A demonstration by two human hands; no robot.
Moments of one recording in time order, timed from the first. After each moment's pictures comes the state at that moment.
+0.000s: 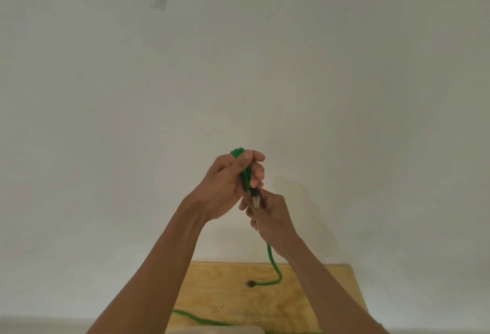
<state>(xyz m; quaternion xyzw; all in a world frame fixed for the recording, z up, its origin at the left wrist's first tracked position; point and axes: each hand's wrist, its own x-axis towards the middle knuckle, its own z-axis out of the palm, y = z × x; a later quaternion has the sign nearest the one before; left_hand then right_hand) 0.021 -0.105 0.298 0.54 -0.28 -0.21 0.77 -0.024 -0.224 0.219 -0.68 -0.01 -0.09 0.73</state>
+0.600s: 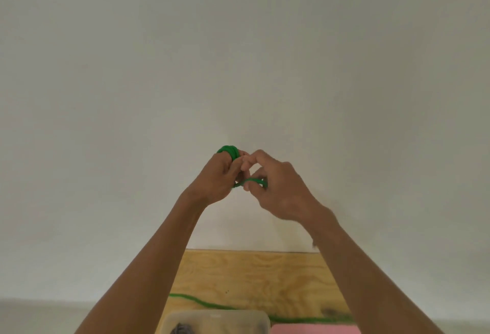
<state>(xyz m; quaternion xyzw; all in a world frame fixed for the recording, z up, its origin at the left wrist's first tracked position) 0.033 -0.087 0.281 0.82 -0.28 -0.02 0.50 -0.034 -0.242 0.279 -0.91 -0.10 -0.13 0.38</state>
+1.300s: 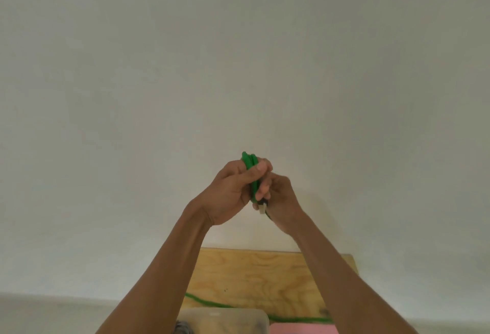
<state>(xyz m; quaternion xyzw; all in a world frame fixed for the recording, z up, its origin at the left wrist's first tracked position) -0.001 -0.094 0.279 0.55 -0.30 -0.25 0.74 -0.019 -0.231 0.228 -0.65 -0.06 -0.07 0.75</state>
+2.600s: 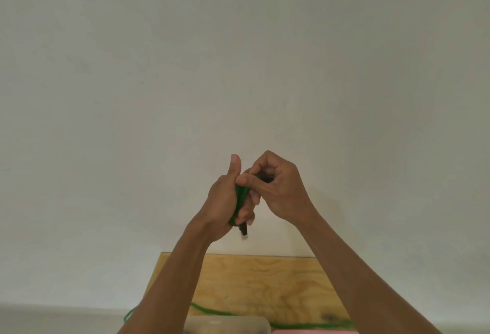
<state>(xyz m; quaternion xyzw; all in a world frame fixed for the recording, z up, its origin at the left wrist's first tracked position) -0.011 -0.093 0.273 0.63 -0.15 -0.20 0.73 -0.023 -0.229 0.271 -0.71 -0.13 -0.16 0.67</state>
